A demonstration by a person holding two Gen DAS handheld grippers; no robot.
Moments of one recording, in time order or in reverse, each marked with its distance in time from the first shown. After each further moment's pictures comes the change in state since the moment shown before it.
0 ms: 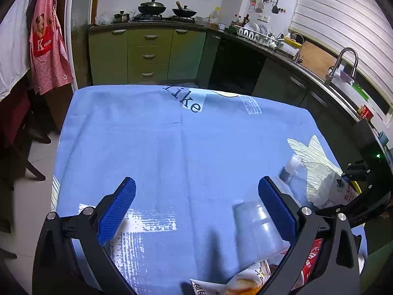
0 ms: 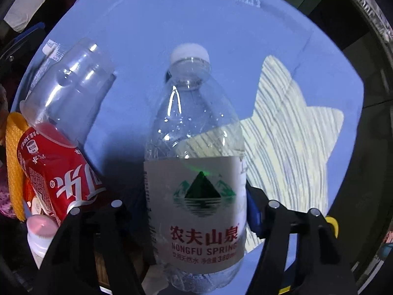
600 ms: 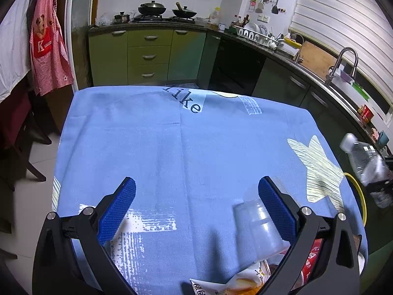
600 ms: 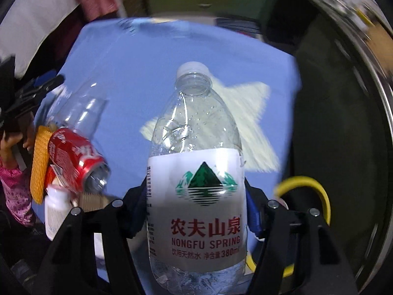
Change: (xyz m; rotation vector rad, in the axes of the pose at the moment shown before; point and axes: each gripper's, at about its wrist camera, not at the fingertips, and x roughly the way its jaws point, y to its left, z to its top) left arm -0.002 0.001 0.000 0.000 -0.005 0.005; right arm -0.091 -0.070 -0.100 0.245 -0.208 -0.003
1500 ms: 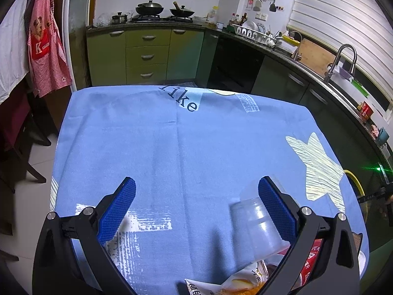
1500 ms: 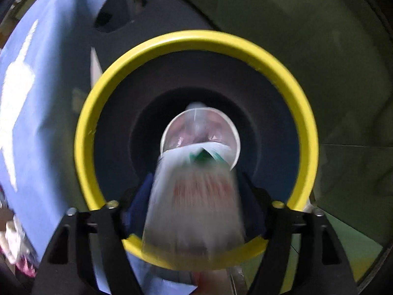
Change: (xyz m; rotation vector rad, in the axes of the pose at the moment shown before) left arm 0.002 -0.005 -0.001 0.014 0.007 -0.001; right arm 0.113 -0.215 -0.150 0.567 0.266 -0.088
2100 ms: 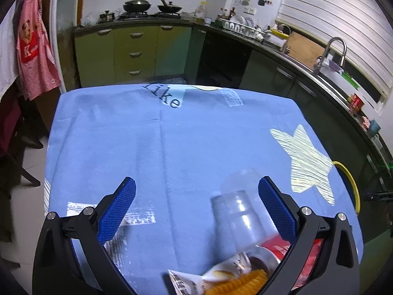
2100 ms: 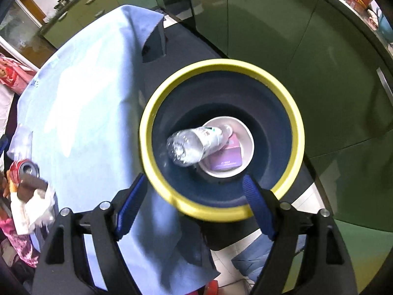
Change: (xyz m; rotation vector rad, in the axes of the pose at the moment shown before) left arm -0.009 -0.017 0.002 0.043 0.040 -0.067; right arm -0.072 0.017 -0.086 -0.005 -0.239 0.149
